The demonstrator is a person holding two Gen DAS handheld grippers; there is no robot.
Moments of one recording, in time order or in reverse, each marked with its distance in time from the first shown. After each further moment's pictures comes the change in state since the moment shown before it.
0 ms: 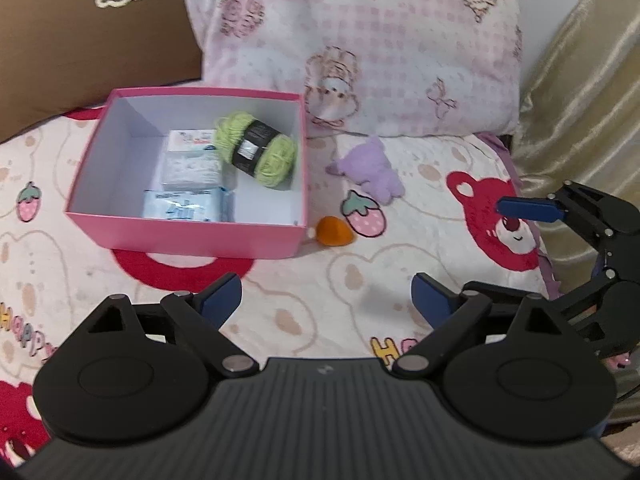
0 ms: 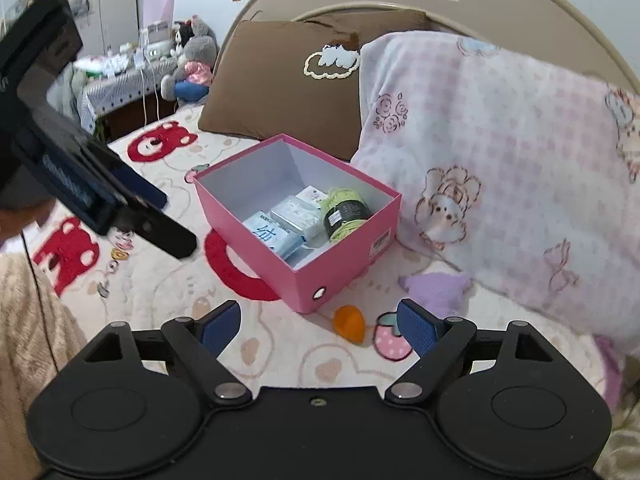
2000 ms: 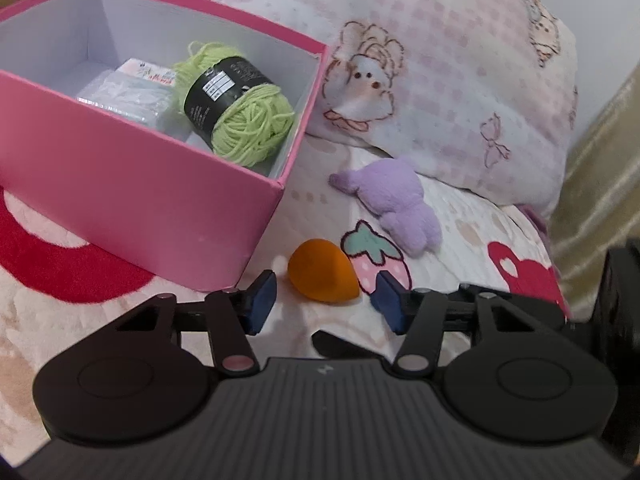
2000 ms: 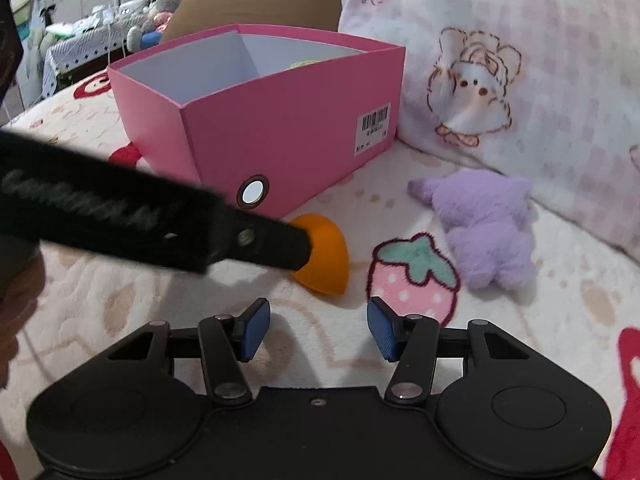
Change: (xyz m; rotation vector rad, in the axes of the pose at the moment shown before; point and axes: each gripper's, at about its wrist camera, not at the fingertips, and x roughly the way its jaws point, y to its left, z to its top) left arm 0.212 0.012 -0.054 -0.264 -0.315 -0.077; right arm 0.200 -0.039 -0.095 -0.014 0.040 -0.067
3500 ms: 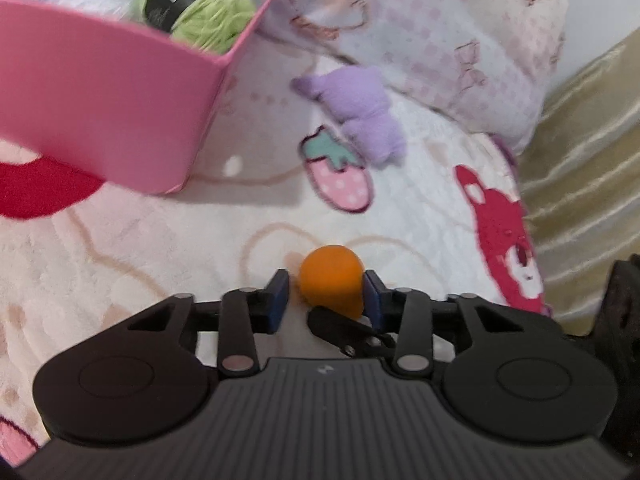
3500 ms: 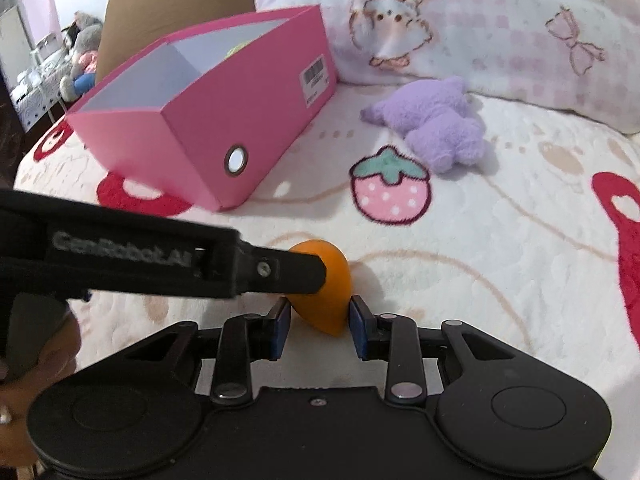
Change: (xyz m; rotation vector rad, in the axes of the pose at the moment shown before) left arm 0.008 -0.006 -0.014 -0.042 0.267 -0.099; right arm -0.034 0.007 -0.021 0.308 0.124 -0.027
